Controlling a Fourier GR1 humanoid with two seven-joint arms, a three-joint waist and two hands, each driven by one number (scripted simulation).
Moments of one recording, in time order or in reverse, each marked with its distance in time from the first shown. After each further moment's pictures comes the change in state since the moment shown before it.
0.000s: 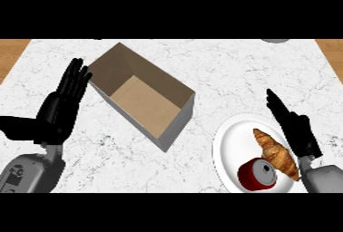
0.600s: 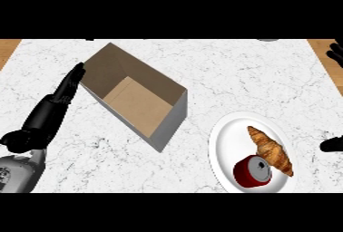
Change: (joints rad) left arm 0.015 0.154 -0.049 0.011 -0.156 -0.123 -0.084; right arm -0.095 -0.330 -0.267 -0.251 -0.179 0.397 -0.222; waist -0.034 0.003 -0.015
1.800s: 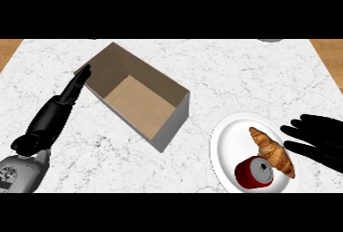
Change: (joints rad) left arm -0.002 -0.034 0.009 0.014 -0.069 -0.053 -0.033; right arm 0.167 -0.322 0.092 -0.550 0.515 0.294 -0.009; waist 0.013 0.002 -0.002
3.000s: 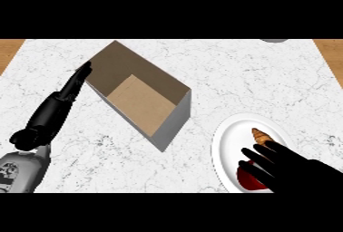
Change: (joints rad) left arm -0.018 -0.061 0.078 0.011 -0.057 -0.092 0.019; right arm -0.011 0.281 0.332 -0.141 0.297 0.131 0.466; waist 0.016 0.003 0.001
